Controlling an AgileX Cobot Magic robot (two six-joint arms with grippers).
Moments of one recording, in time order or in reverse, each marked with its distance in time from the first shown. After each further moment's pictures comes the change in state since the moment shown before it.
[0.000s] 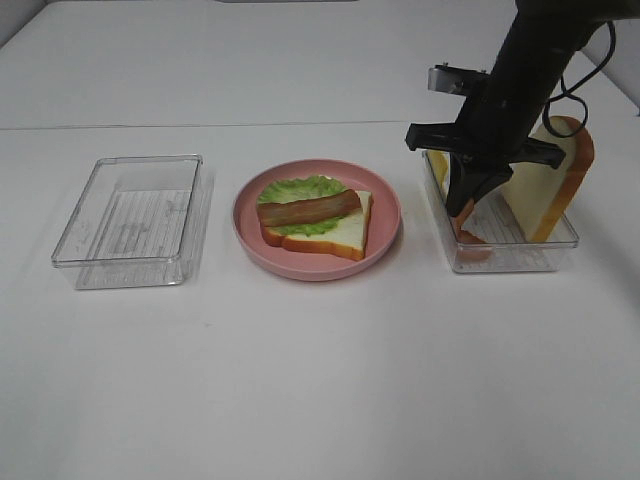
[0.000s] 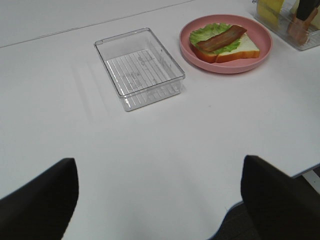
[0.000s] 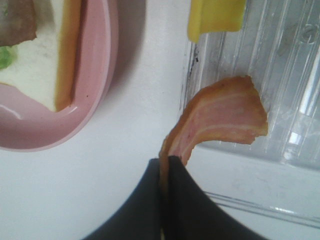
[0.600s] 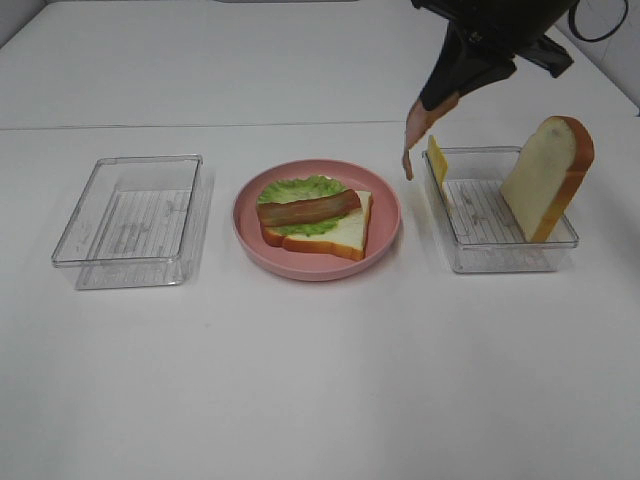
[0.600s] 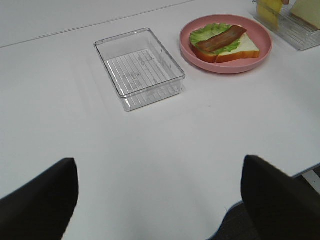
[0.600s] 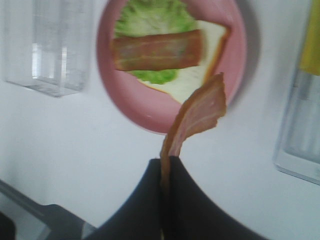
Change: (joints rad) left arm 0.000 0.000 0.000 0.000 0.000 0.000; right arm 0.000 -0.252 0.000 0.279 0.011 -0.123
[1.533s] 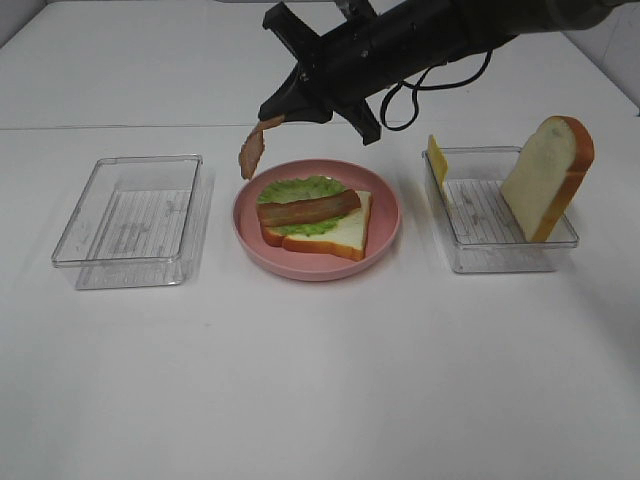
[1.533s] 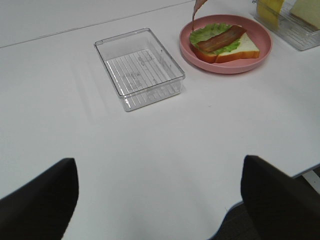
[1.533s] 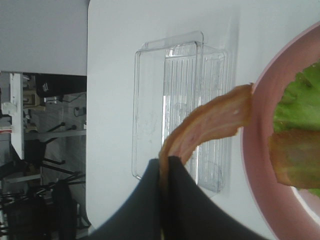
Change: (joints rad) left arm 0.000 0.000 0.000 0.000 0.000 0.000; right arm 0.174 0.292 0.000 0.611 -0.430 -0.146
